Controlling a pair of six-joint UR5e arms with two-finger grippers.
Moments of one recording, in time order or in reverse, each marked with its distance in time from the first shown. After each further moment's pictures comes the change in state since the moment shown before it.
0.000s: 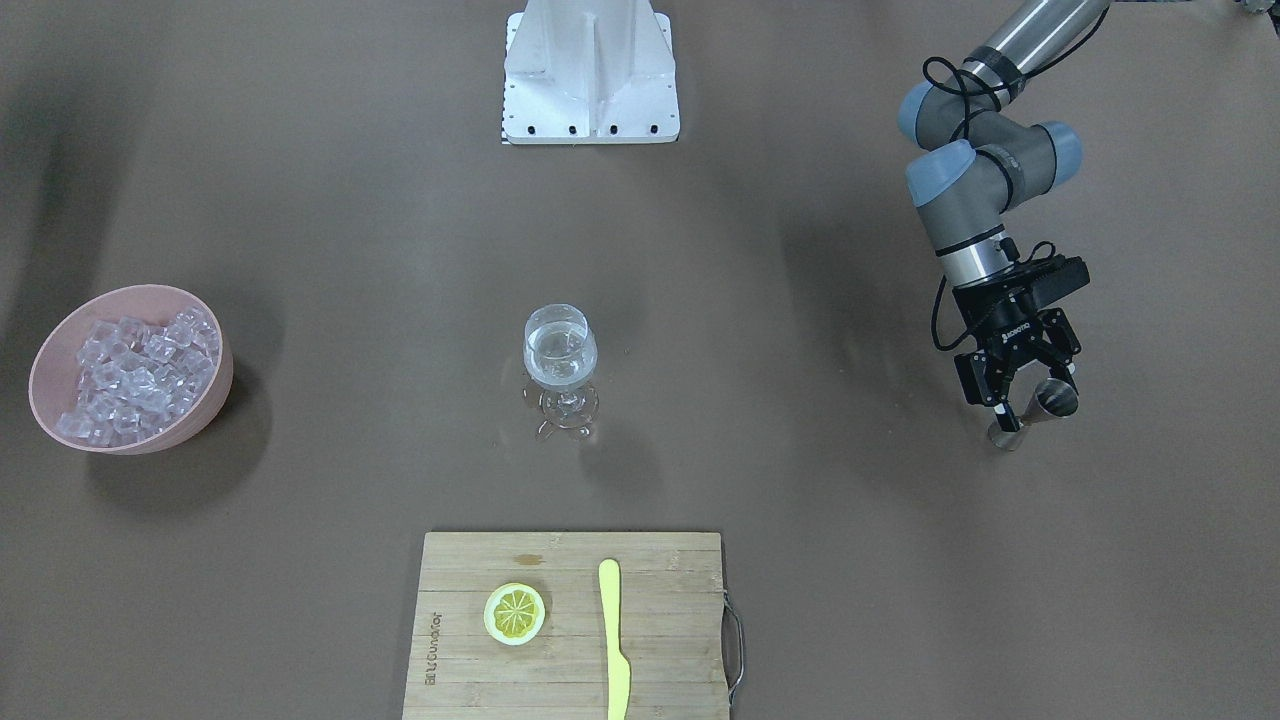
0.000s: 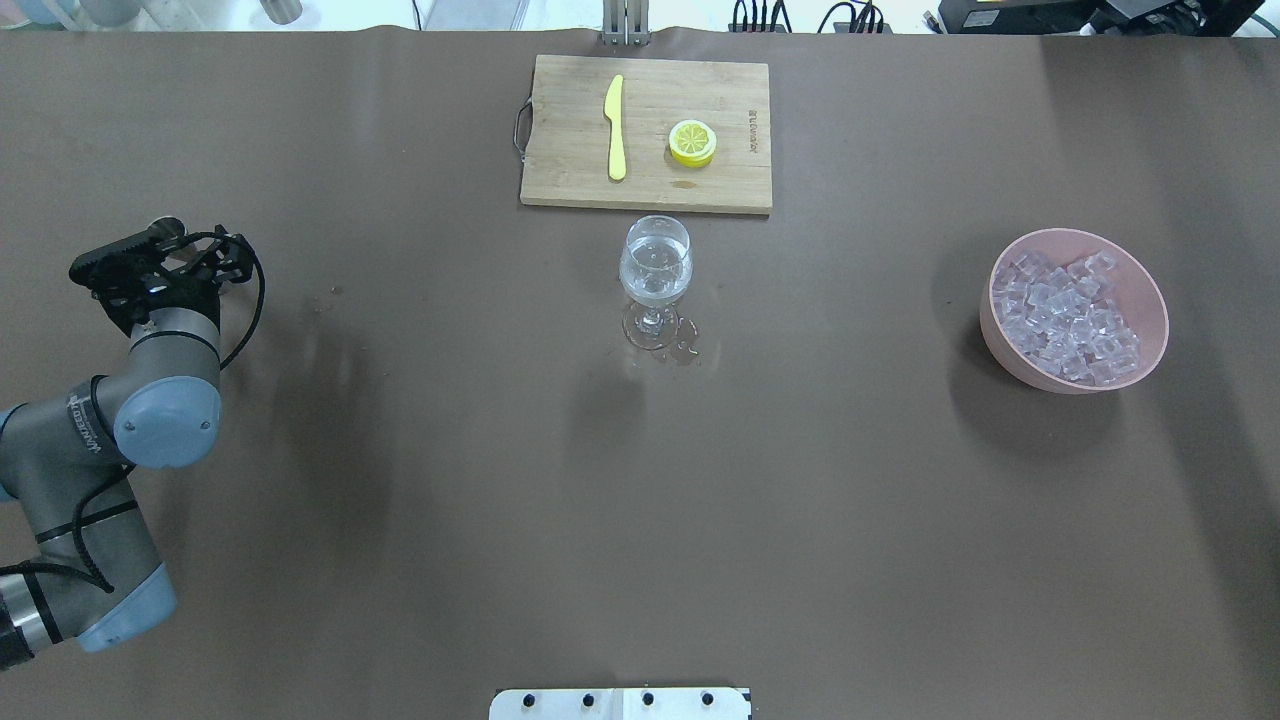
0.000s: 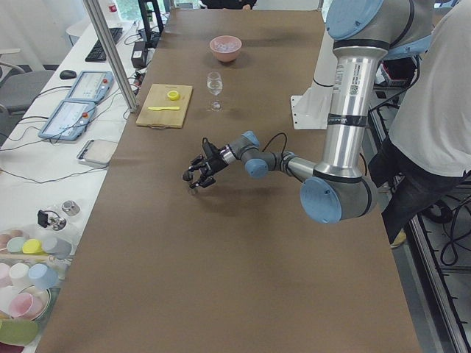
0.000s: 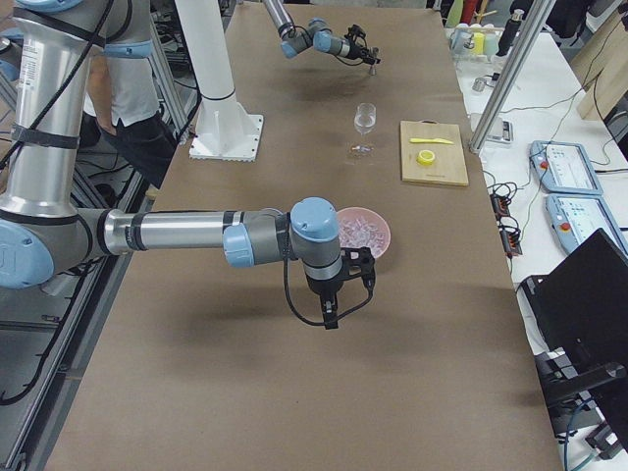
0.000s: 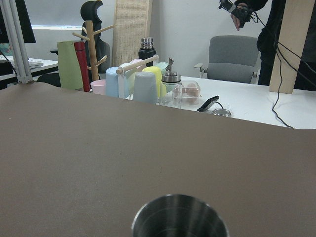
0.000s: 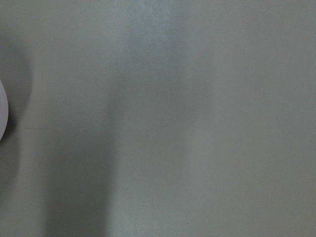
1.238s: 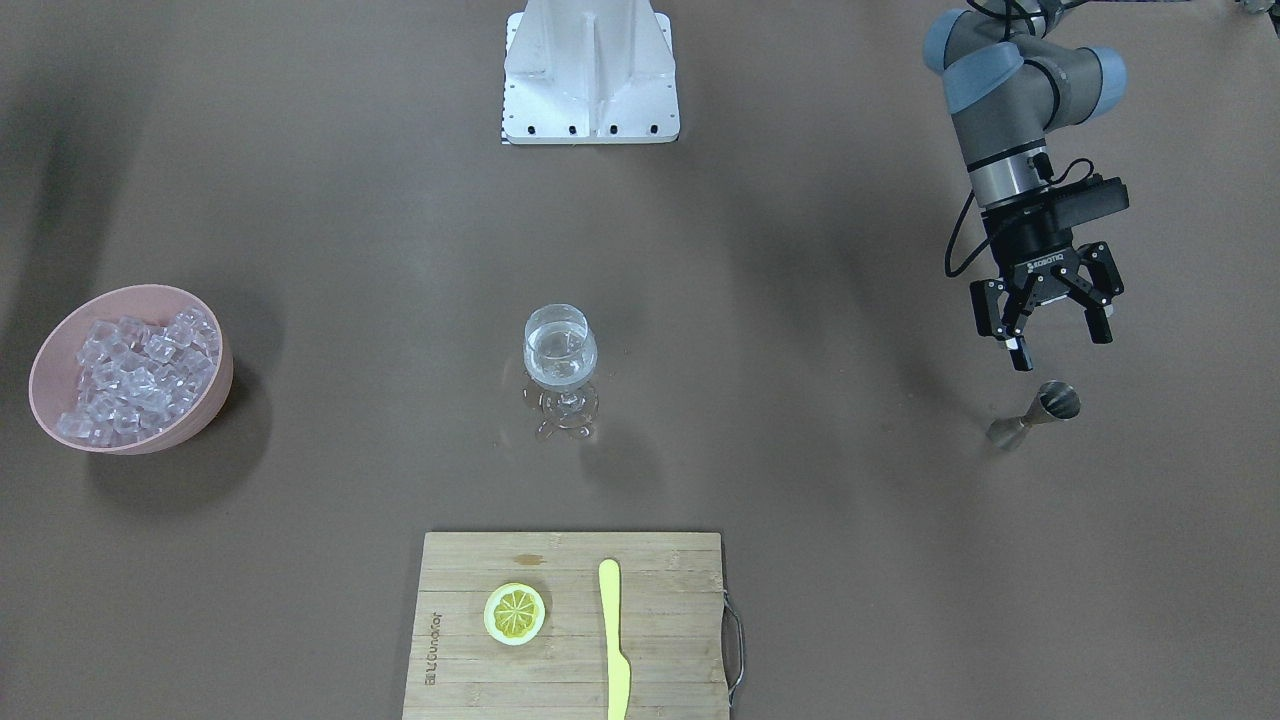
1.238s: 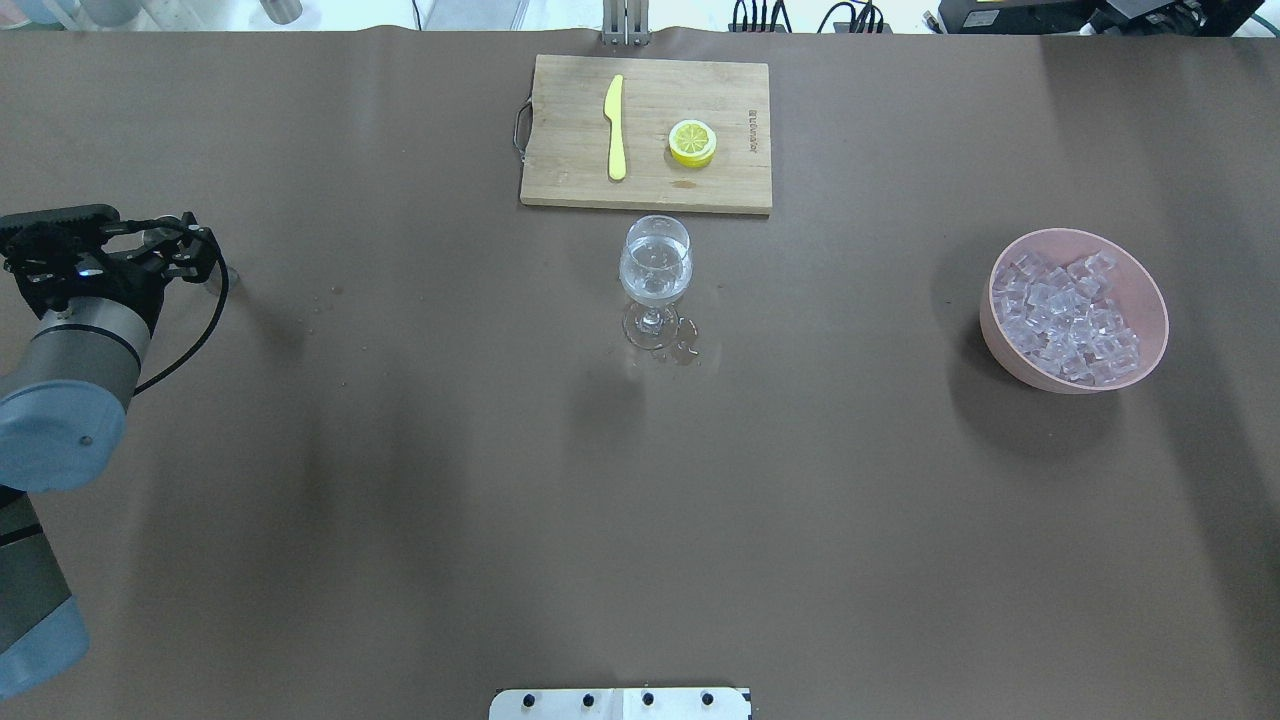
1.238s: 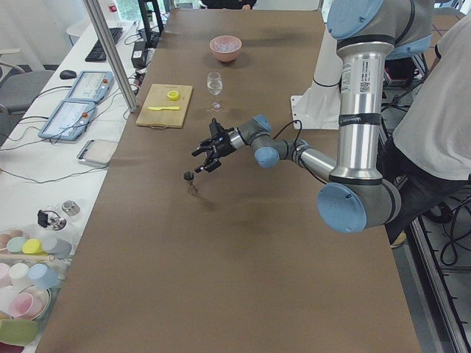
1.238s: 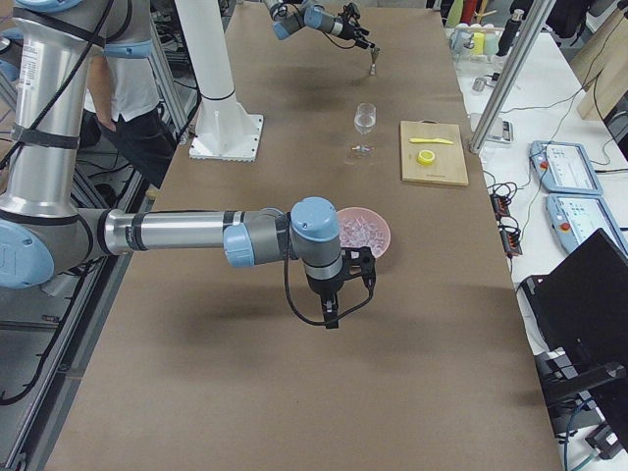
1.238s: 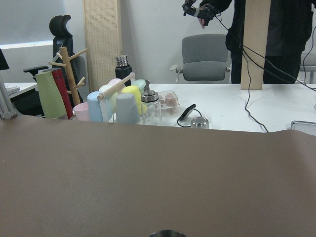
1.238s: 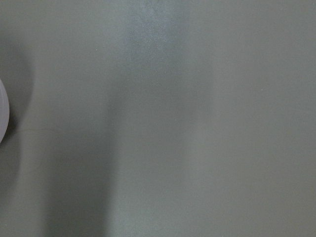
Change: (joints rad) left arm -0.023 0.151 -0.317 -0.007 -0.076 0.354; right arm 0.000 0.002 0.001 0.000 0.000 0.000
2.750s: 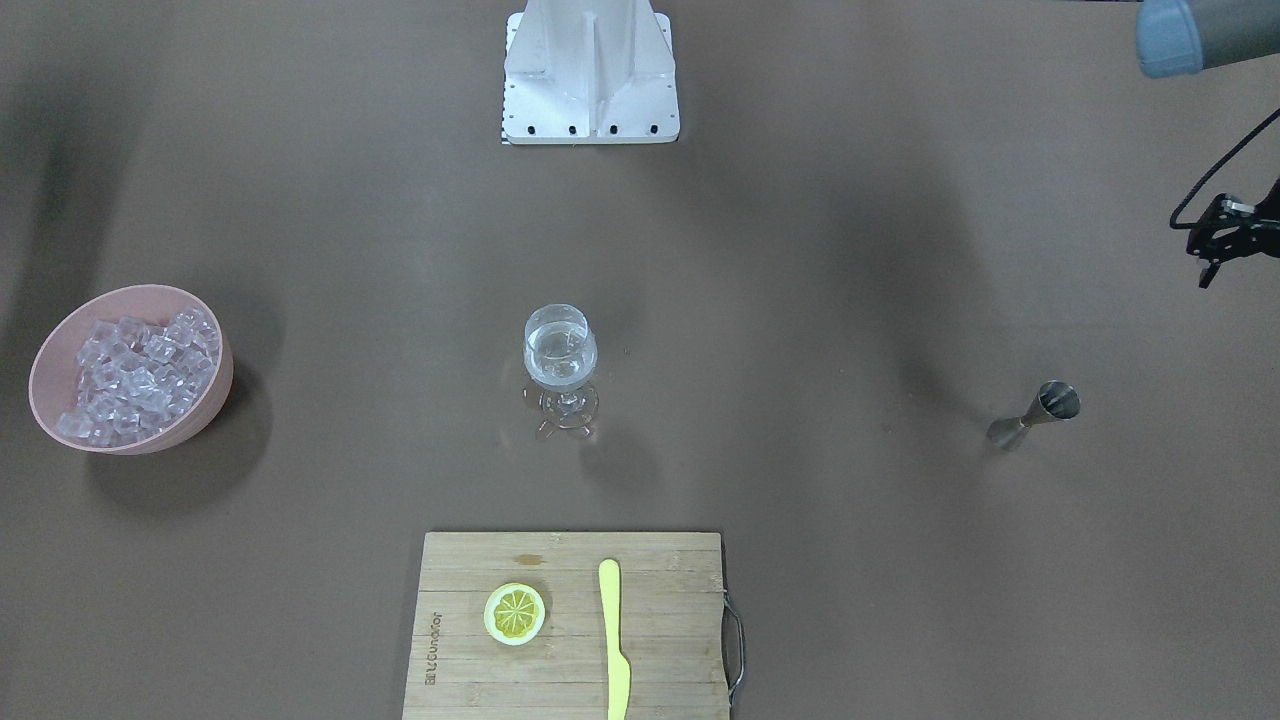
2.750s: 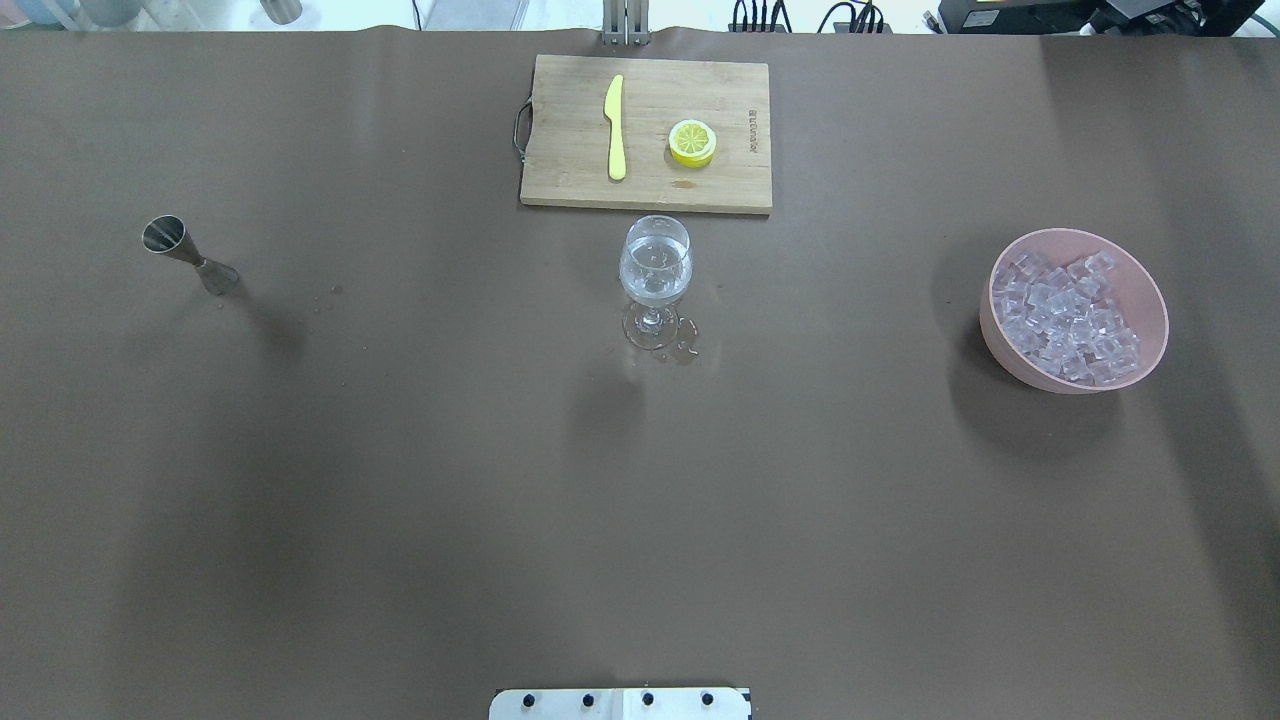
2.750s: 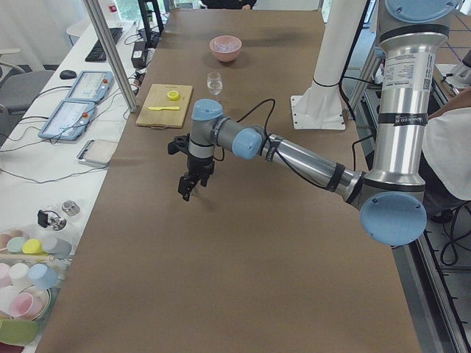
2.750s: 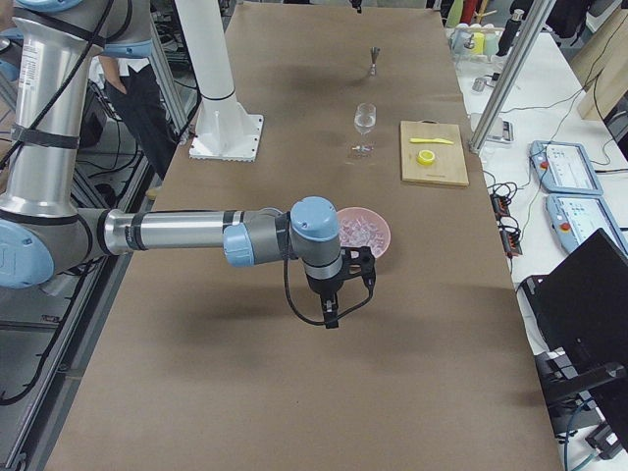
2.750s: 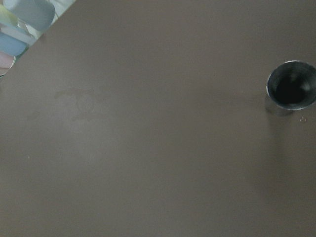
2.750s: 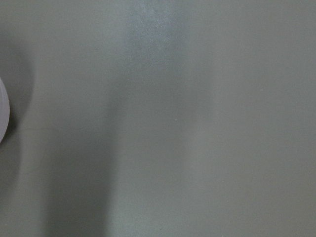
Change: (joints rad) left arm -0.721 -0.075 -0.042 0.633 -1.171 1.343; right arm 0.000 -0.002 0.000 0.002 0.000 -0.001
